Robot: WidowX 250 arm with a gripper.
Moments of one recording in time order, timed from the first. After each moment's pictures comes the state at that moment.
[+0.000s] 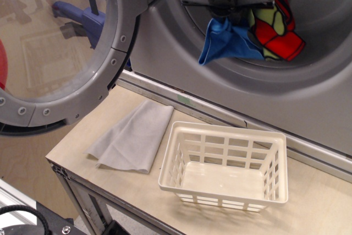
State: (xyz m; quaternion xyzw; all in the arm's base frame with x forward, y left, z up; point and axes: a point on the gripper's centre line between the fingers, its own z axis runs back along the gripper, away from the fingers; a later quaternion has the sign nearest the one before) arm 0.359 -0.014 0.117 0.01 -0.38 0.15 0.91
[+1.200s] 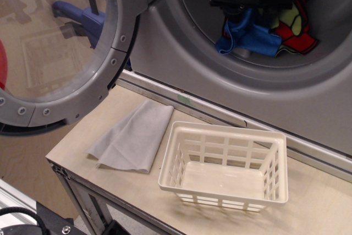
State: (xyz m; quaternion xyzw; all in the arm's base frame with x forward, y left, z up) arm 0.406 -0.015 0.096 -0.01 -0.35 0.14 0.92
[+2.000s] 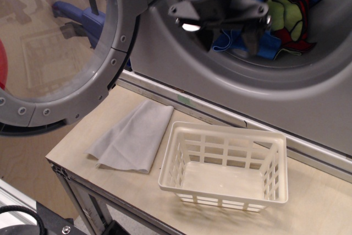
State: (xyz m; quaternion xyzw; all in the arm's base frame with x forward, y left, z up) arm 0.303 -0.028 0.110 -0.08 -0.25 0.08 0.96
